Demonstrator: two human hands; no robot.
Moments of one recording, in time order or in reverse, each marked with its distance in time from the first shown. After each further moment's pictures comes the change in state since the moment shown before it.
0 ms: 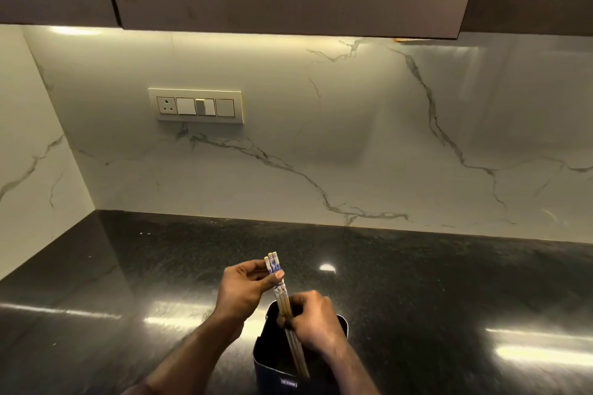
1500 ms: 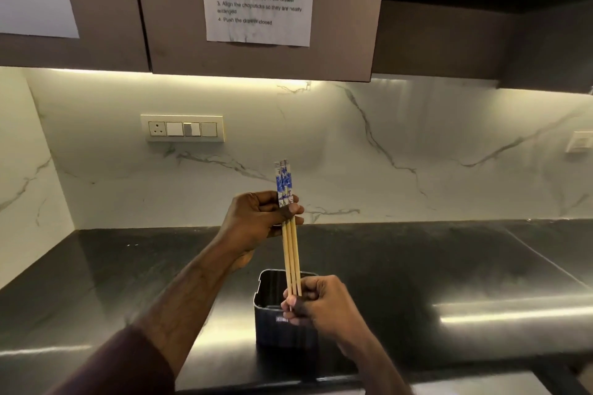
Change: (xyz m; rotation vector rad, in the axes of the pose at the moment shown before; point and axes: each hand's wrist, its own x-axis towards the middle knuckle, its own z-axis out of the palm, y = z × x) left_hand -0.142 0.164 0.006 -0.074 -0.431 0.239; right_hand -0.188 -0.042 -0.025 0.531 0.060 -0.083
